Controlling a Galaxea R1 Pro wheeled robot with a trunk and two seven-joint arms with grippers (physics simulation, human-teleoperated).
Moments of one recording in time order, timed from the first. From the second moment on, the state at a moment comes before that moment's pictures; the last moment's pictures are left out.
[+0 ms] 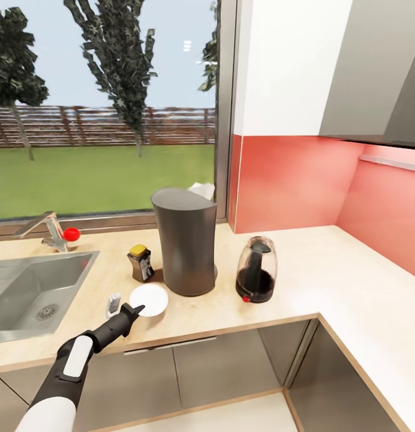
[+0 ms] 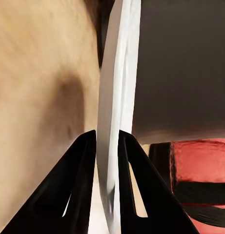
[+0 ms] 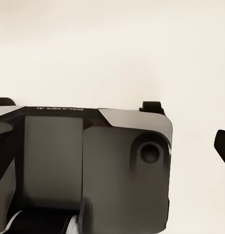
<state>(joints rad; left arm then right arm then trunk) -0.54 -0.01 0.49 -0.83 0.66 0.71 -0.42 -0.36 0.03 0.02 -0.02 -0.03 0.11 0.09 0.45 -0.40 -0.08</state>
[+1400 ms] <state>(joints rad) -0.54 -0.01 0.50 -0.83 0.66 0.71 -0.37 -0.36 0.03 0.02 -0.02 -0.03 0.11 0.09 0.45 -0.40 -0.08</state>
